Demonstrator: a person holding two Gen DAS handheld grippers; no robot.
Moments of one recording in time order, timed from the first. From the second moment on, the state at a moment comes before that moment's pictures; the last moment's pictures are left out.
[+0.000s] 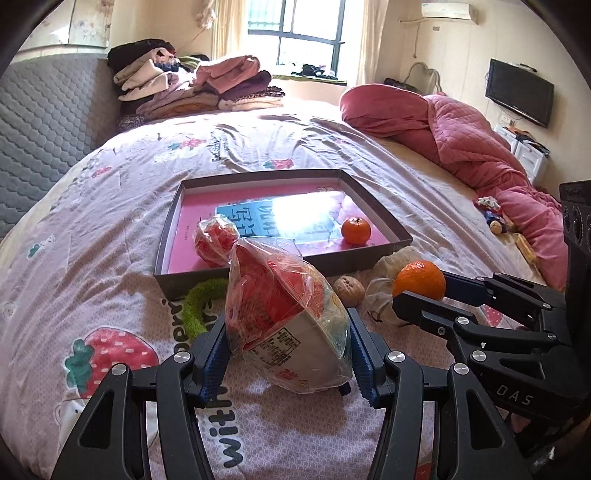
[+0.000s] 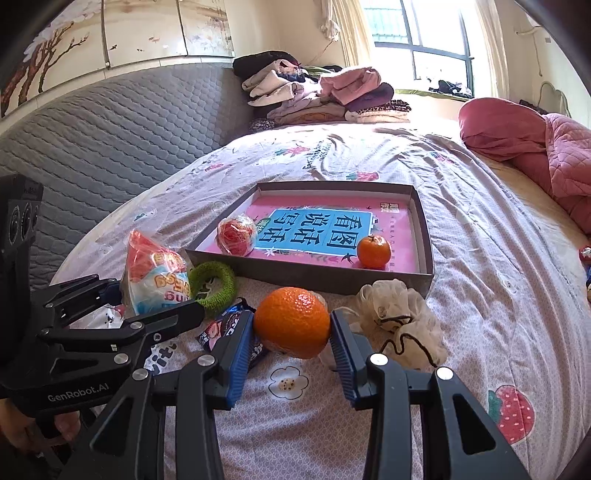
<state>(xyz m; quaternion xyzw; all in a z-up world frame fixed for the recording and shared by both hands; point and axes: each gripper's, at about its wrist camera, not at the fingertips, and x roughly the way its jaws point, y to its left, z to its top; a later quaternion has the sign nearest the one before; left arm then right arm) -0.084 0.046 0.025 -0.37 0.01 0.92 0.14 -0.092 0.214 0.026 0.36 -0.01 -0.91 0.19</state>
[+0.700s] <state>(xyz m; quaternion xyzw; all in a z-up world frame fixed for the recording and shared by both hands) -0.124 0.053 0.032 -0.36 0.01 0.92 0.14 -0.125 0.219 0.038 0.34 0.00 -0.92 0.17</state>
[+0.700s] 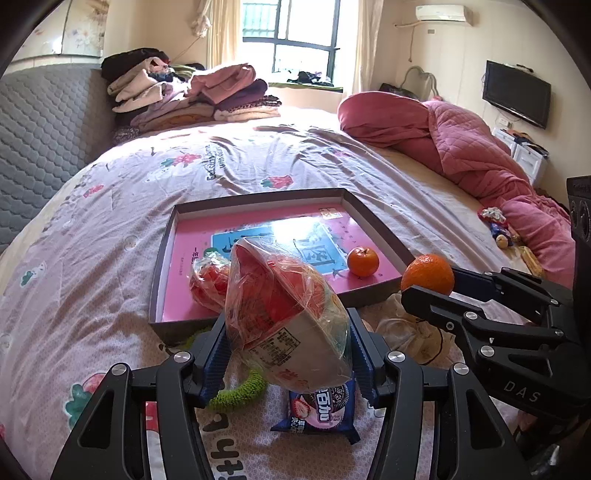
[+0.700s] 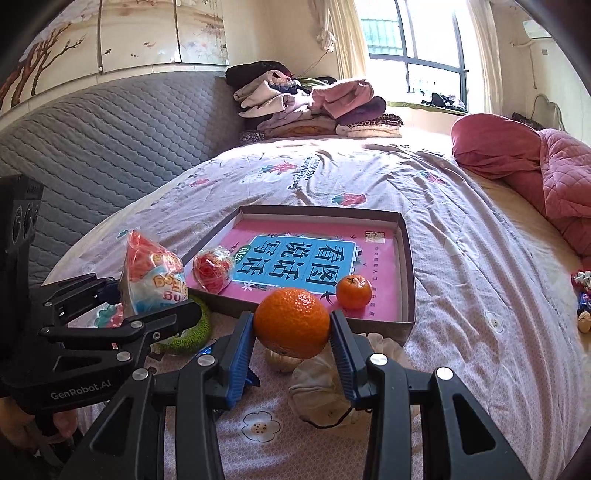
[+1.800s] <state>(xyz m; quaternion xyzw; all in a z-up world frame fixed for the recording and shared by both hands) -0.202 0.055 0.022 -0.37 0.00 0.92 0.13 -0.190 0.242 0.043 0.33 0.01 -0.94 0.11</state>
